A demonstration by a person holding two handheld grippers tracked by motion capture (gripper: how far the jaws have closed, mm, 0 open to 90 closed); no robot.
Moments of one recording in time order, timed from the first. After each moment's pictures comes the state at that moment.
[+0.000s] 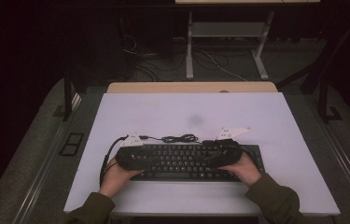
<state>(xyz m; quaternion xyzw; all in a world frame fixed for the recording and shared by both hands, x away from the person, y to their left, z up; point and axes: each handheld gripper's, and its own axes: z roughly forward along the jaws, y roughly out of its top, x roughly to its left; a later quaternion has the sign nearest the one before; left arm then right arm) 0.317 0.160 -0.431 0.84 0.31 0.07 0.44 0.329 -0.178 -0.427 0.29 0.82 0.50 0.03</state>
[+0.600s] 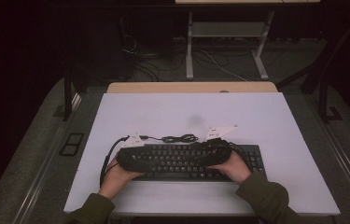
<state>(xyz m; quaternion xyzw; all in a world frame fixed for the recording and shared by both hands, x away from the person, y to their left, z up) 0.315 0.157 -0.431 0.84 0.31 0.08 0.44 0.331 -0.148 -0.421 0.26 0.83 0.49 0.01</state>
